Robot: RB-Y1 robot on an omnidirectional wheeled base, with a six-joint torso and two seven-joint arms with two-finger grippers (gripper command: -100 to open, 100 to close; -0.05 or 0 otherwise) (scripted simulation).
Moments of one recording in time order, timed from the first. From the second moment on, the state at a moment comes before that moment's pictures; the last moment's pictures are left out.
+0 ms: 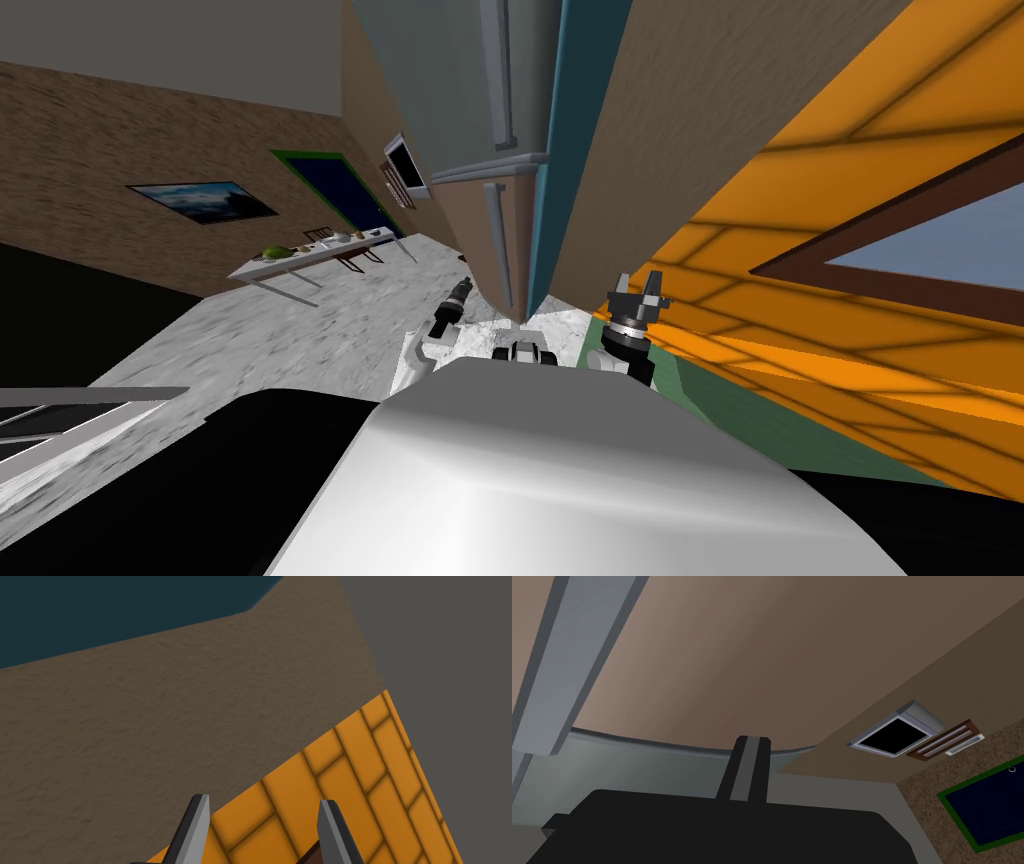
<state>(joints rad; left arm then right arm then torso) 0.33 0.39 -0.01 -2.16 -0.16 0.19 -0.33 0.52 -0.01 0.03 -2.21 -0.12 -0.62 -0.12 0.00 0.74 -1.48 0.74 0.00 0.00</state>
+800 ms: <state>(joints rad) 0.33 0.40 0.01 -2.16 -0.16 0.21 -0.33 0.52 -0.01 0.03 -2.21 -0.12 -0.62 -0.12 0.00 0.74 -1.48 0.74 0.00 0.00</state>
